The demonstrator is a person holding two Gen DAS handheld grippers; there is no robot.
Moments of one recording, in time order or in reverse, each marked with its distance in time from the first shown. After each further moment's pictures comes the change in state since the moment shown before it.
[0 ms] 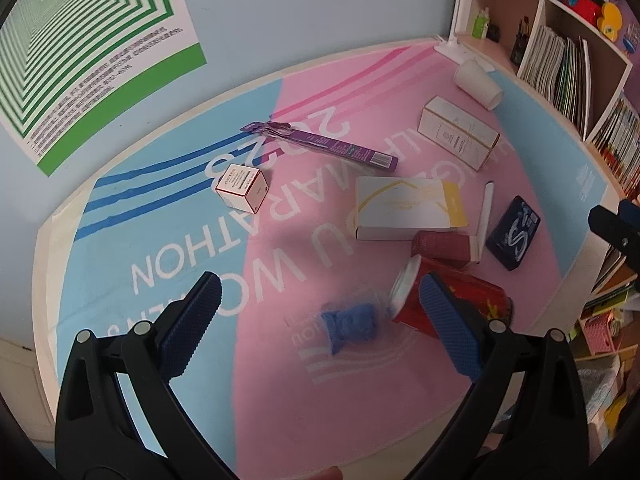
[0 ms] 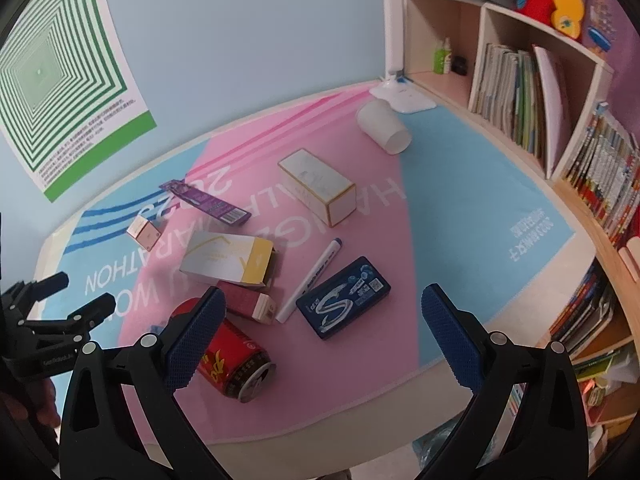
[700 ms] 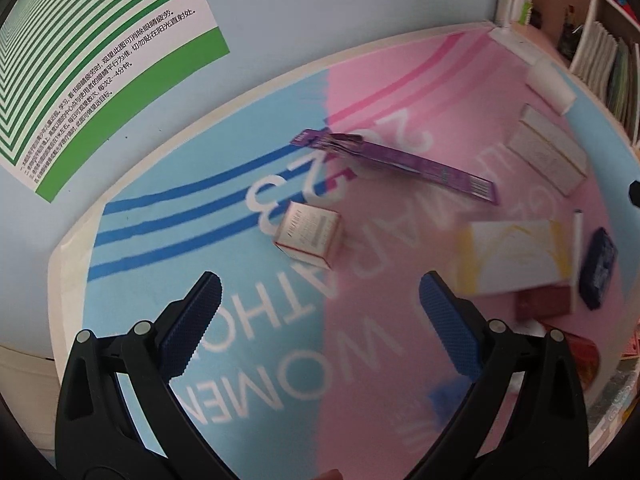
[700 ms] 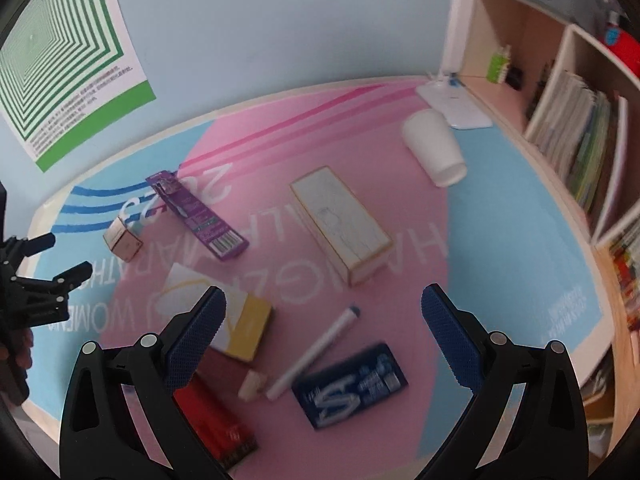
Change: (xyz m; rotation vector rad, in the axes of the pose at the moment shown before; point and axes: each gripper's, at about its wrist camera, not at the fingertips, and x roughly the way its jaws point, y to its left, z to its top) left arm 0.078 0.069 0.062 0.026 0.071 0.095; right arm 0.093 0.021 0.081 -0.151 0.108 0.034
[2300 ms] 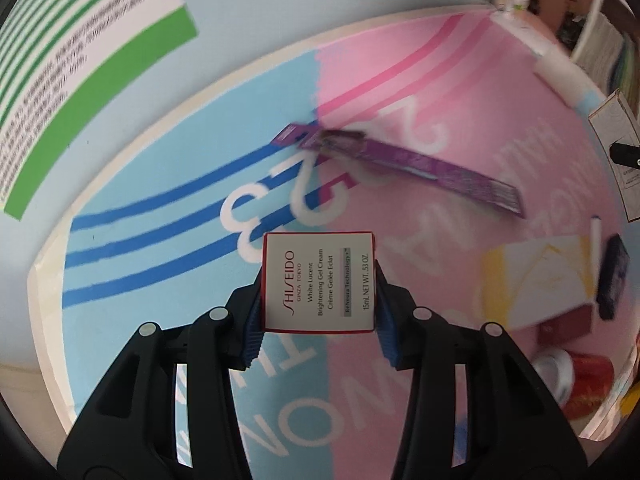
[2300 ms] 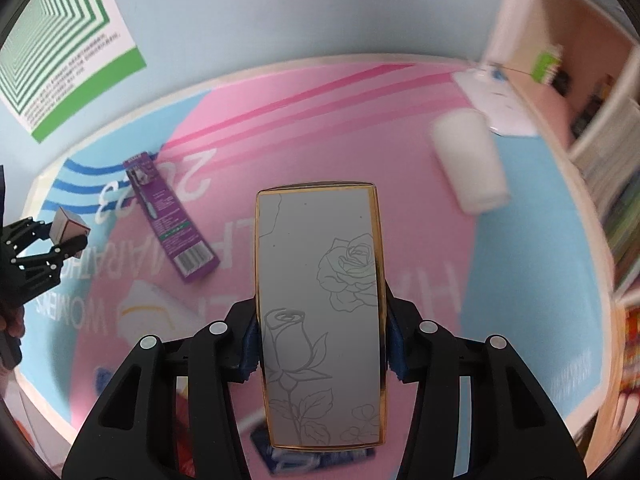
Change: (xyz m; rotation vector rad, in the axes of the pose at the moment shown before) left arm 0.034 -0.004 0.027 0.054 0.037 -0.089; right arm 0.049 -0.025 0.043 -0.091 0.110 0.037
